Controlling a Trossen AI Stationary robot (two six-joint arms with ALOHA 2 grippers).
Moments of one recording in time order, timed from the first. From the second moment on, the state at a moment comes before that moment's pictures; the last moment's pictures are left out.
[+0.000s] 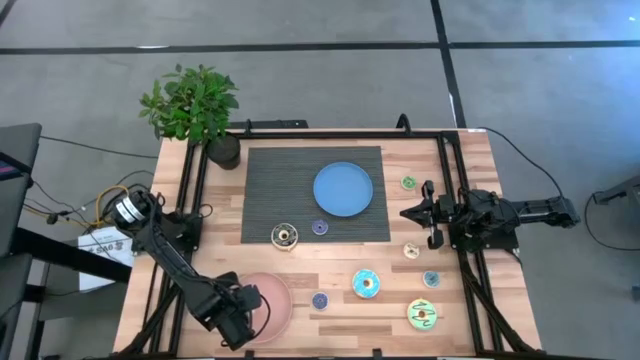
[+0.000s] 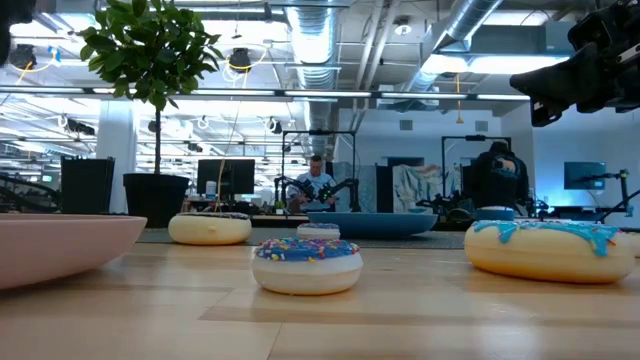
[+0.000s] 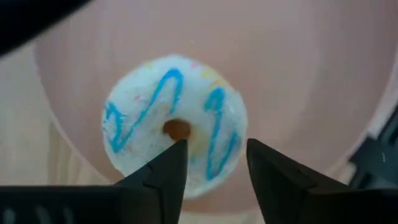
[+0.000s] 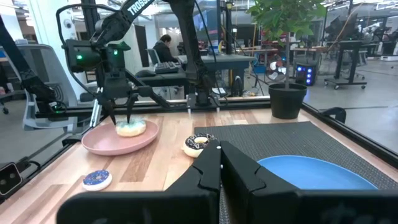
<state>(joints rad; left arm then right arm) -0.85 1.75 1.16 -0.84 -0.07 -1.22 0.08 0.01 0.00 0.02 0.05 -0.01</state>
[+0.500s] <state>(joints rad) -0.78 1.74 1.43 -1.09 -0.09 -1.20 0.08 0.01 0.00 0.02 0.05 -0.01</state>
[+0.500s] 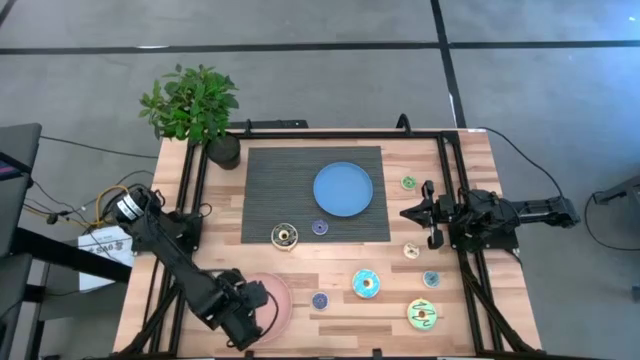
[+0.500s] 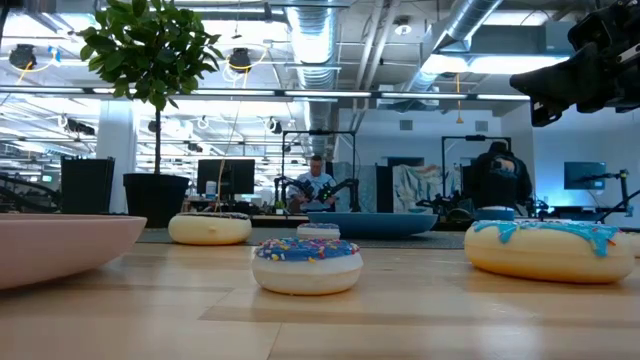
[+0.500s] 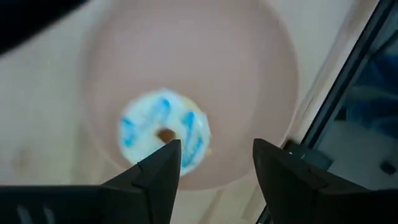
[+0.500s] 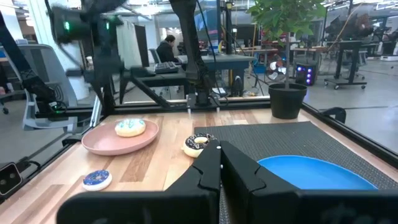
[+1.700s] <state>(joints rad) -0.11 1.75 1.78 -0.82 -0.22 -0.30 0.09 0.01 0.00 0.02 0.05 0.13</state>
